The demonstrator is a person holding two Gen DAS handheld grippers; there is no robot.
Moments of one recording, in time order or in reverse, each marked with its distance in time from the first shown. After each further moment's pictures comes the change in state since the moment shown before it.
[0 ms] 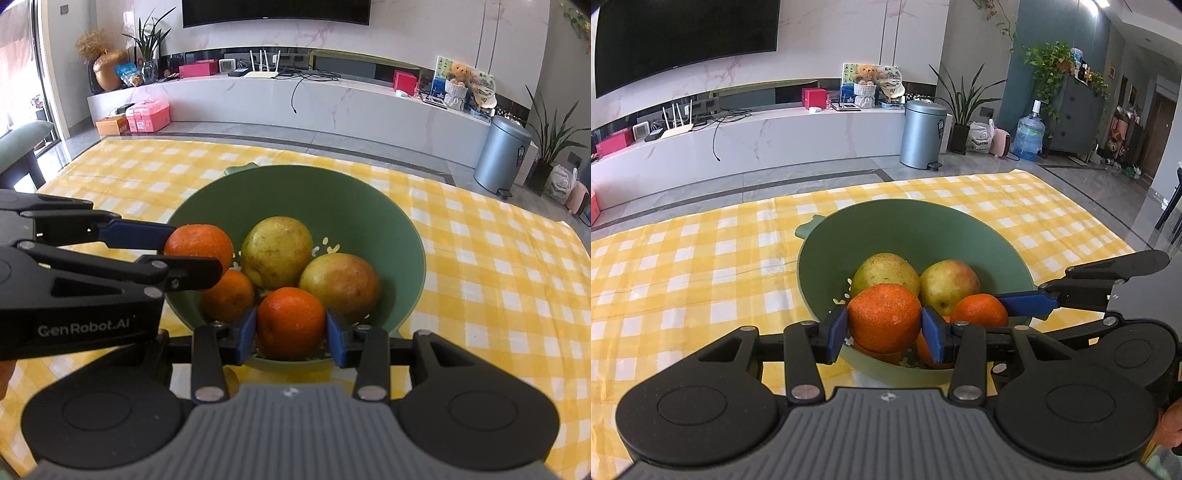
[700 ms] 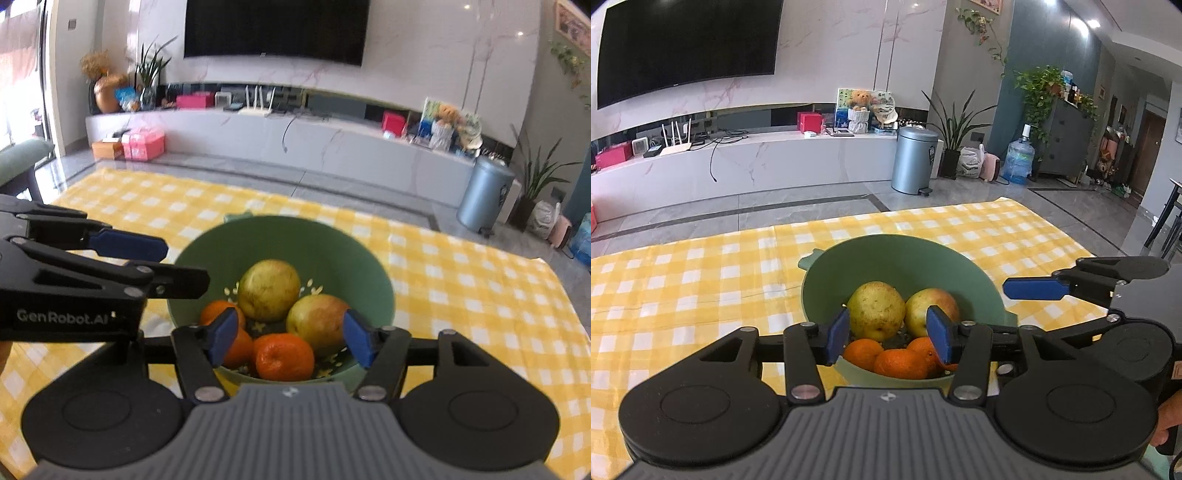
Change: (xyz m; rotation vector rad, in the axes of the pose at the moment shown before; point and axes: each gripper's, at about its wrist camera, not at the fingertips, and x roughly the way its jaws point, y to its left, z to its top) left arm -0.039 0.001 0.007 -0.002 -0.078 -0.029; right arm -0.042 0.006 -0.001 -0.029 -0.147 -0.057
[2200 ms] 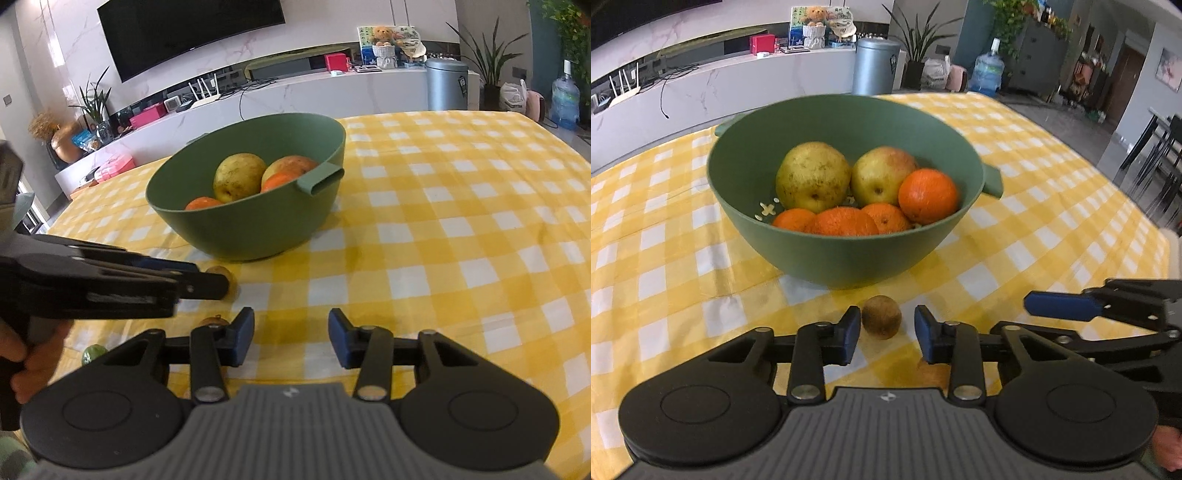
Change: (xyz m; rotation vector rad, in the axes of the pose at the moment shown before) left arm 0.068 -0.023 -0.065 0.076 0.279 -0.097; right arm -0.019 -0.014 -0.107 0.356 0.103 0.034
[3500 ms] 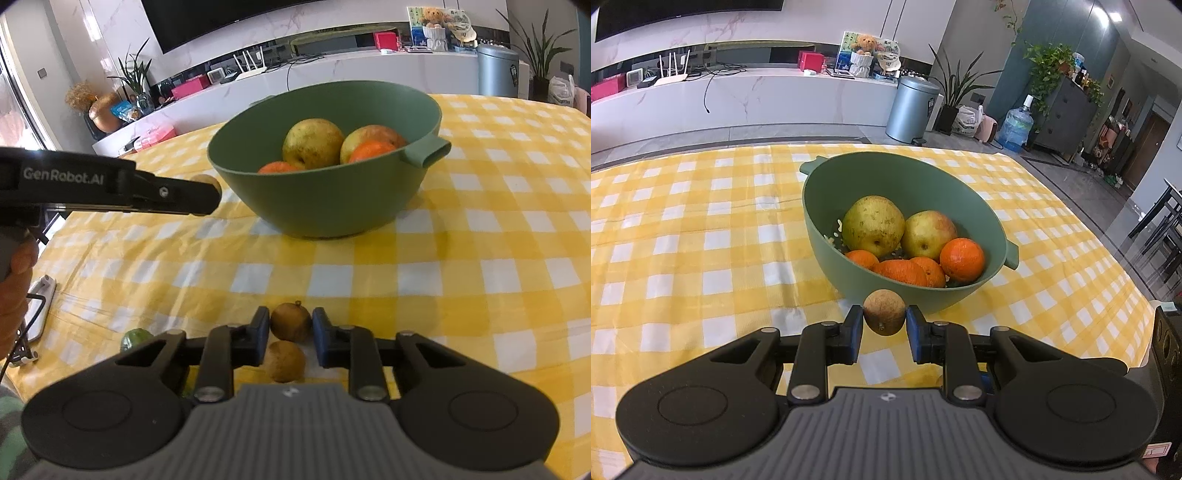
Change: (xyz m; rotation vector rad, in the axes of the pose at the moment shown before) left arm -0.064 0.038 0.006 -0.186 -0.121 0.003; right arm 0.030 0.034 -0.001 -0.060 0.080 0.132
